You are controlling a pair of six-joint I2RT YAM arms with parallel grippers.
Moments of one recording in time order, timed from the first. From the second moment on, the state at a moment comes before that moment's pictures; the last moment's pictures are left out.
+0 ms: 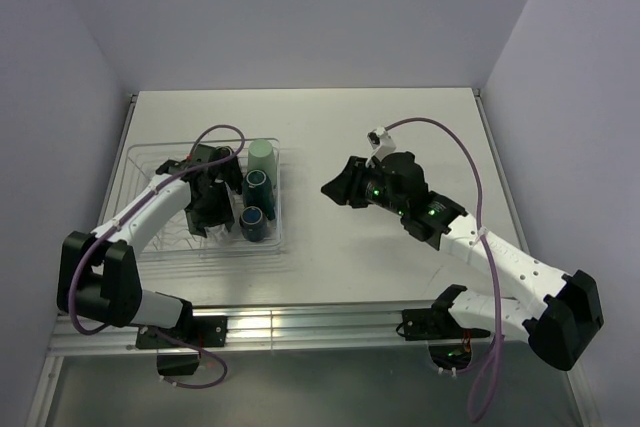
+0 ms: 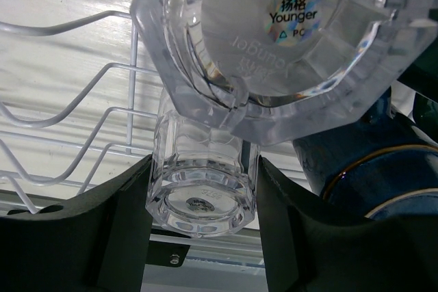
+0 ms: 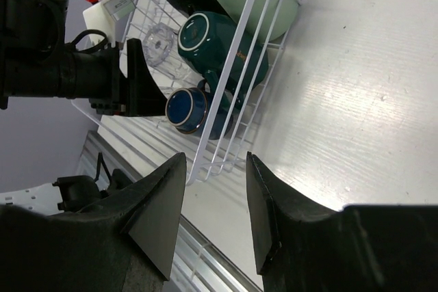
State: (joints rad) left arm -0.29 1.40 0.98 -0.95 -0.09 -0.56; right arm 0.68 1.06 0.81 -0.12 -0.11 0.71
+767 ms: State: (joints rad) left arm -0.29 1.40 0.98 -0.95 -0.10 -0.57; right arm 0.68 1.09 0.81 -0.12 -0.12 0.71
